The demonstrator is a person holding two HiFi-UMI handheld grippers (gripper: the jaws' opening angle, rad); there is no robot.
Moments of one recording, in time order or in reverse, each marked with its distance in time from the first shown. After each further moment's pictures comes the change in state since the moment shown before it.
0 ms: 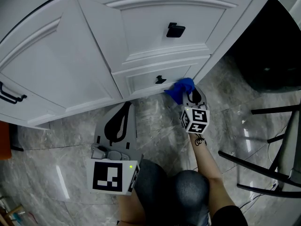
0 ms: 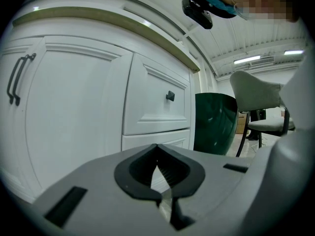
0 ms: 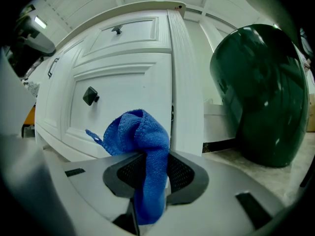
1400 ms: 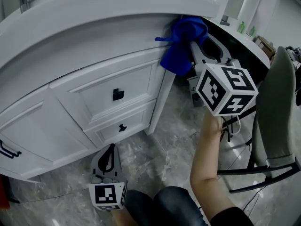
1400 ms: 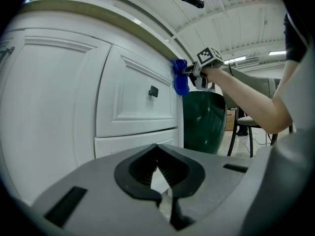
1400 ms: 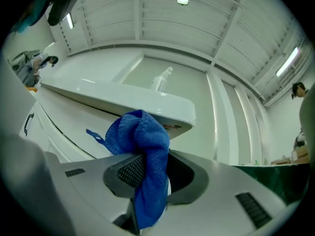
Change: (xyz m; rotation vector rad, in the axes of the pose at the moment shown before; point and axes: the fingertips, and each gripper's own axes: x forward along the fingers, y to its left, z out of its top) left arm 0.030 -0.034 -0.003 0.077 -0.033 -0.130; right arm -0.093 -0.068 0.457 -0.209 -0.403 -0.119
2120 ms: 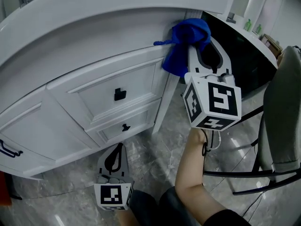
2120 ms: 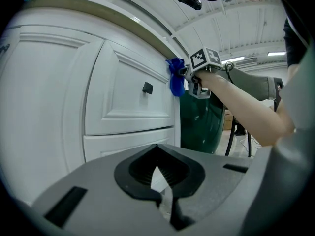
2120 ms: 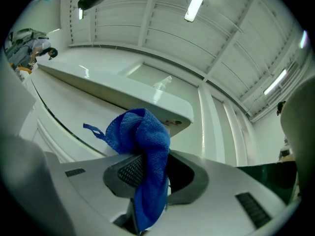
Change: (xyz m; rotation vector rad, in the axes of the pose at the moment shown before) left arm 0.011 -0.015 -0.003 0.001 0.014 -0.021; right arm -0.007 0.007 -0.013 -0.076 -0.120 -0.165
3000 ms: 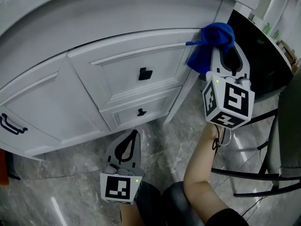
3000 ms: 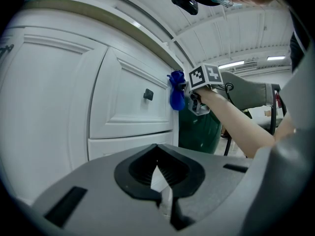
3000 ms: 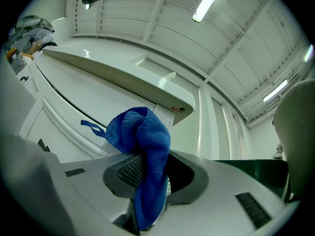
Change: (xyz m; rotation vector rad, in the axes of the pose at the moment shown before) left arm -0.013 -0.001 0.018 -0.057 -0.075 -0.003; right arm -0.015 0.011 -0.034 -0.076 0.039 -0.041
